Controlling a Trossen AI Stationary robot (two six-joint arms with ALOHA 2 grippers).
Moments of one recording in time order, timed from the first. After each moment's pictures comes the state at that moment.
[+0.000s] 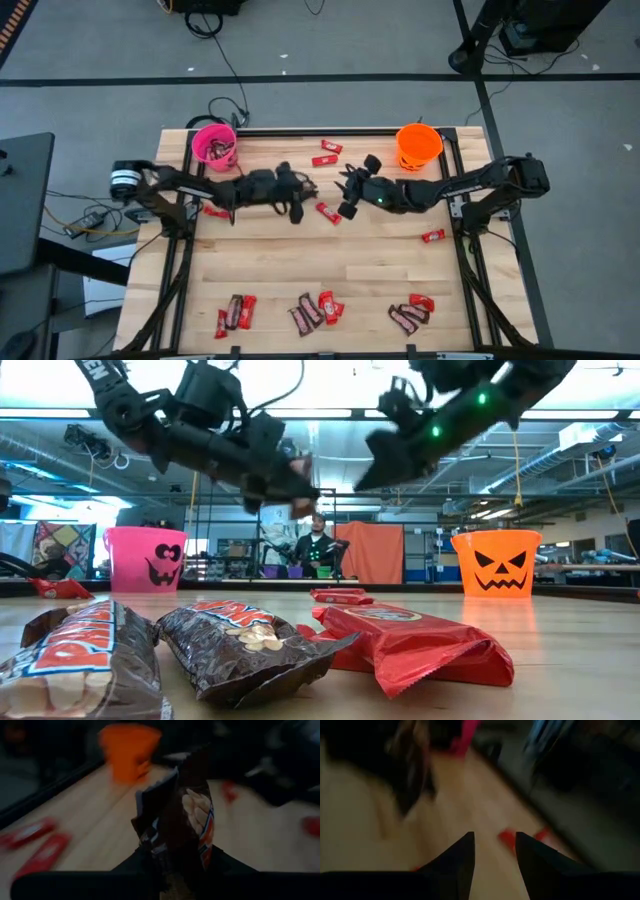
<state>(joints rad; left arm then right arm) 0.17 1.51 0.61 0.62 -0.08 -0.17 -0.04 1.50 0.79 0.21 0.55 0.02</state>
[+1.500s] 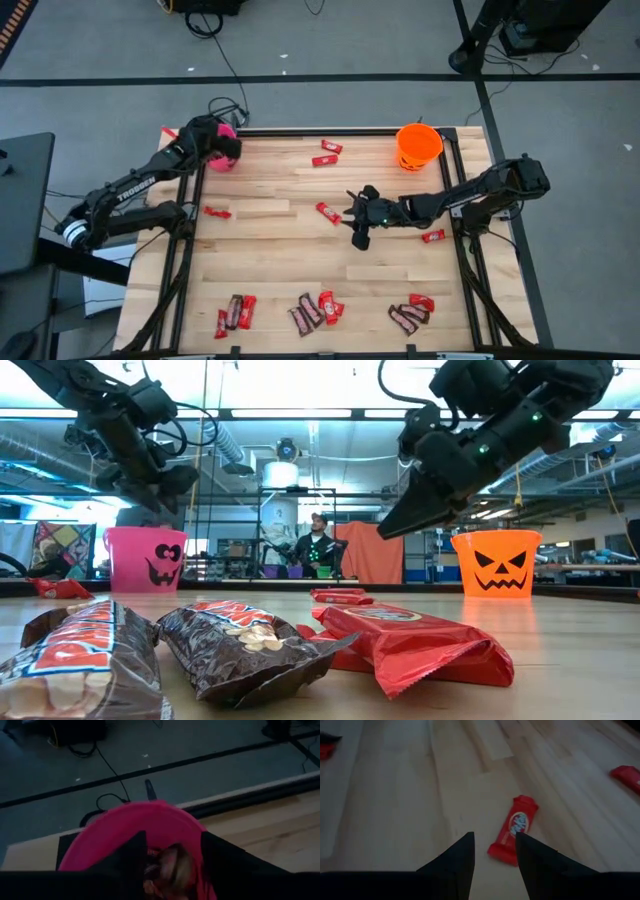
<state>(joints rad) 0.88 0.92 0.61 -0.35 -0.43 -0.24 0.08 1.51 0.64 0.22 0.26 0.26</state>
